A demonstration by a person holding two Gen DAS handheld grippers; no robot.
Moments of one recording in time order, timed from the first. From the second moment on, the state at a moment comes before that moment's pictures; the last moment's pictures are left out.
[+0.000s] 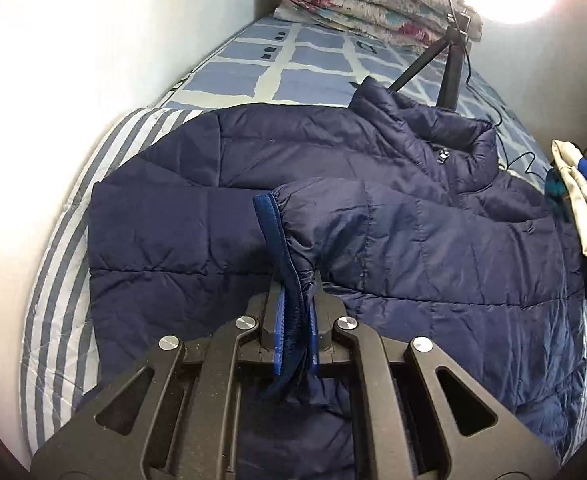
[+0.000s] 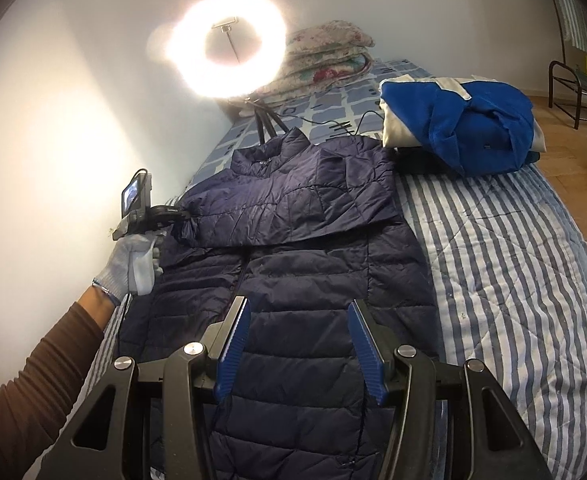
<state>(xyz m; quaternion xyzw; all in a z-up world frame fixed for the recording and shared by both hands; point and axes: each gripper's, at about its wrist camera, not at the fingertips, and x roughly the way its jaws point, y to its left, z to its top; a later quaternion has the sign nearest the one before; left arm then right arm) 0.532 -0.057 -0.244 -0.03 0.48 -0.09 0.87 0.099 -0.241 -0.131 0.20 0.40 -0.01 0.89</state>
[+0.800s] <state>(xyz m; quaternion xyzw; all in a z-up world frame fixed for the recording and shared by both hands) 0.411 0.005 -0.149 0.02 0.42 -0.08 0.91 0.071 -0.227 -0.099 0.16 0.36 -0.02 0.92</state>
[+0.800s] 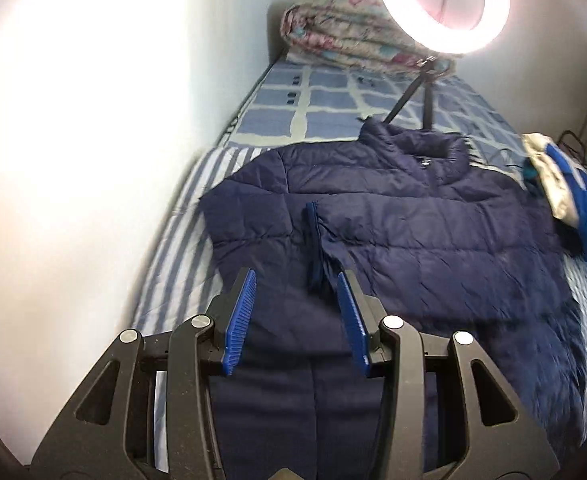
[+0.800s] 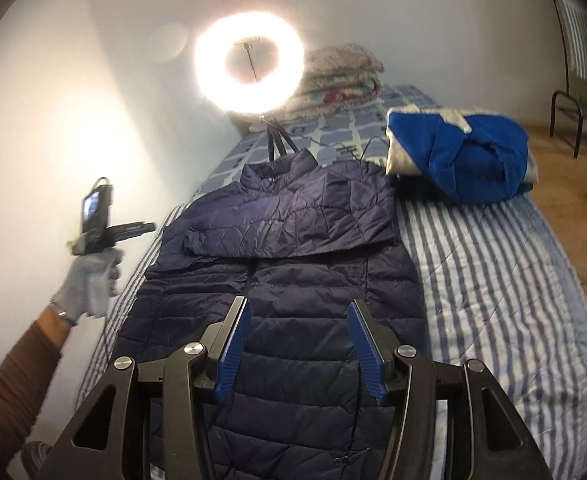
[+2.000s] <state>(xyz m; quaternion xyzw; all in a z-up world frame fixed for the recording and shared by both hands) 0.147 0.170 -0.248 -0.22 0.58 -0.10 0.78 -0.019 -0.313 -0.243 0.23 0.51 -0.02 0.83</state>
